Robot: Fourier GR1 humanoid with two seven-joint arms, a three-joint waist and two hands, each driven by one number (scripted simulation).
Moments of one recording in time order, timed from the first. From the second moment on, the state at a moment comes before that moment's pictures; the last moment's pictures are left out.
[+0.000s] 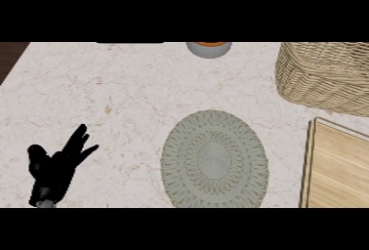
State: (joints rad) left arm 0.08 0.35 -0.14 -1.51 0.25 0.14 0.20; right arm -0.96 -0.64 -0.09 -1.32 0.50 -0.08 0.86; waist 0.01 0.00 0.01
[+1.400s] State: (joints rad) left arm 0.09 0.33 -0.12 -1.51 0.21 0.12 0.19; right arm -0.84 -0.70 -0.26 -0.77 0.49 -0.22 0.35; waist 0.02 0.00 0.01
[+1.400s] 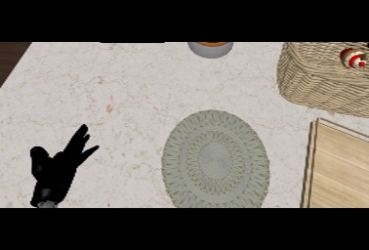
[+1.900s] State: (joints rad) left arm 0.10 0.33 -0.10 -1.50 0.22 0.10 0.19; right arm -0.85 -0.75 -0.33 -0.73 0.44 -0.24 0.25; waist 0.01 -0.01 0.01
